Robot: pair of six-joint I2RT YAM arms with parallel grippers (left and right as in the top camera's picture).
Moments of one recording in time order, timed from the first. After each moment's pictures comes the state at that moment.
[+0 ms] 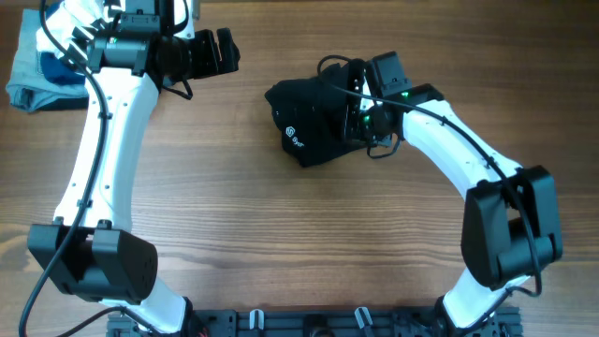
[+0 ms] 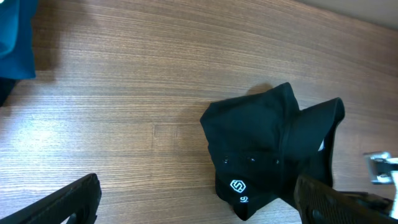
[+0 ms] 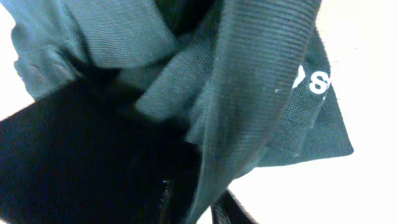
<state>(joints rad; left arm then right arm) -0.10 1.78 1.79 -0.99 0.21 -0.27 0.32 1.87 1.30 -0.67 -0.28 0.48</state>
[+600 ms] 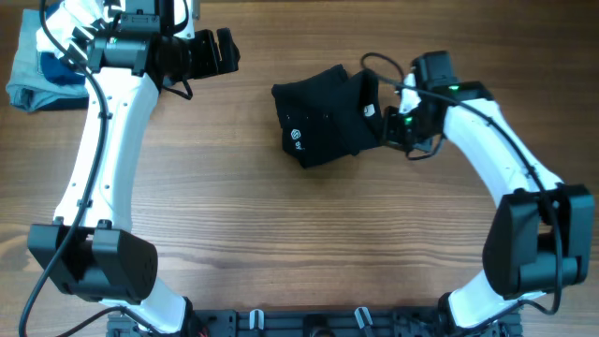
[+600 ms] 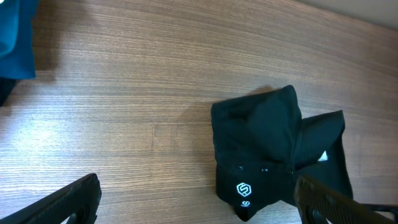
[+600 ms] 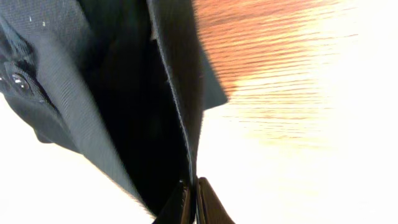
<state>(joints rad) -0.10 1.78 1.79 -0.99 0.21 -0.27 0.12 1.78 1.28 -0.86 -0.32 0.32</state>
